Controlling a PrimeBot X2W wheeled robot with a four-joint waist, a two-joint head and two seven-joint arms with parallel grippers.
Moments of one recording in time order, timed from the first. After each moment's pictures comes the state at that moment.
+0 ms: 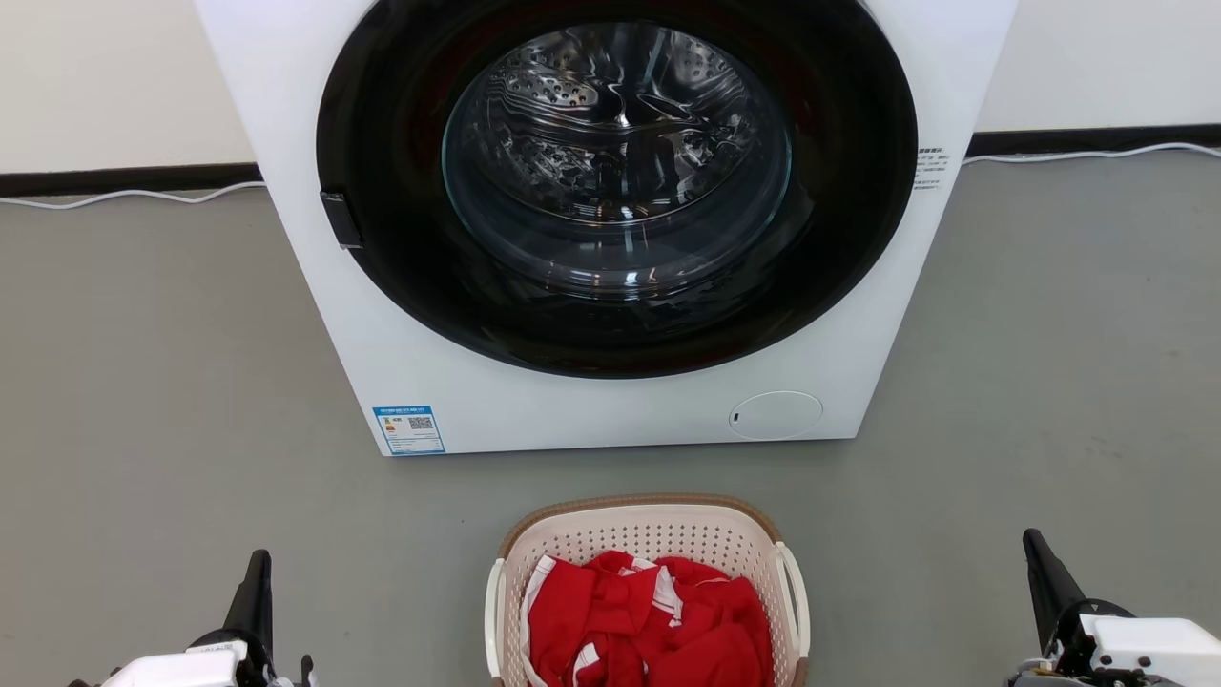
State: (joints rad) left arm -0.06 0.04 0.08 0.27 -1.62 -0.12 0.11; right arm -0.06 -0.04 -0.13 0.27 1.60 0.13 0.11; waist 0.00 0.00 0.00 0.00
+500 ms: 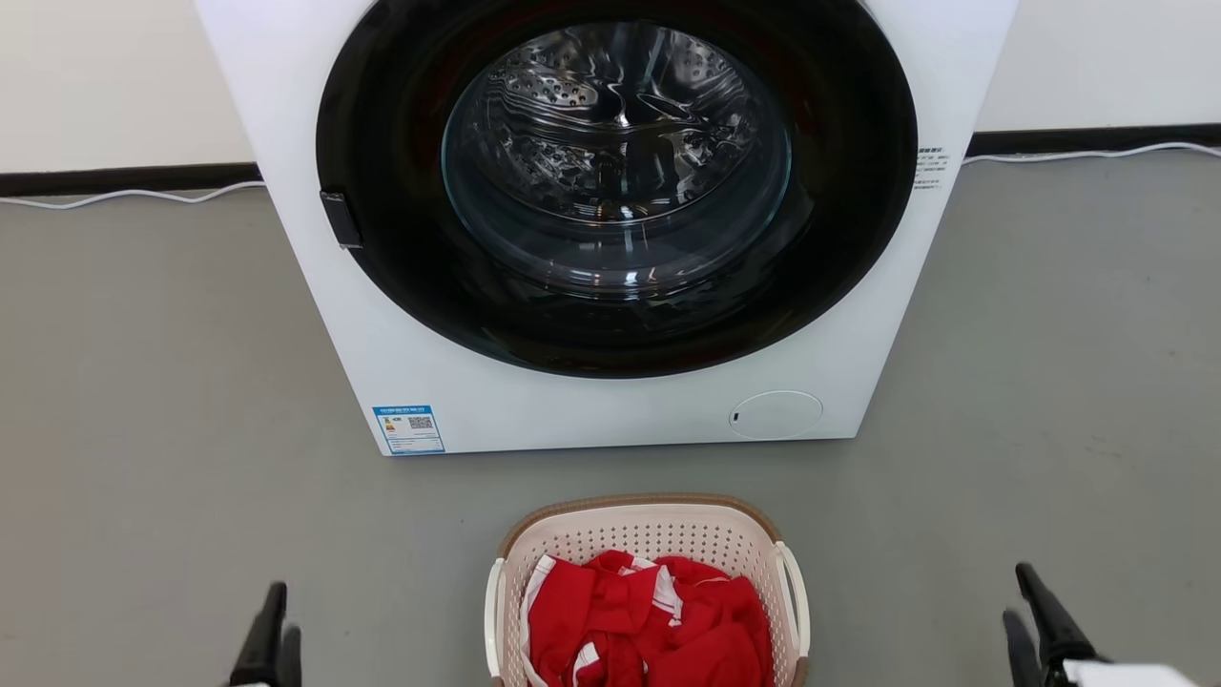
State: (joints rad) left arm -0.03 0.02 0.08 0.31 -1.62 -0.12 0.10; right arm -0.03 -0.02 -0.13 0.32 1.60 0.13 0.11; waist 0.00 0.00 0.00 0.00
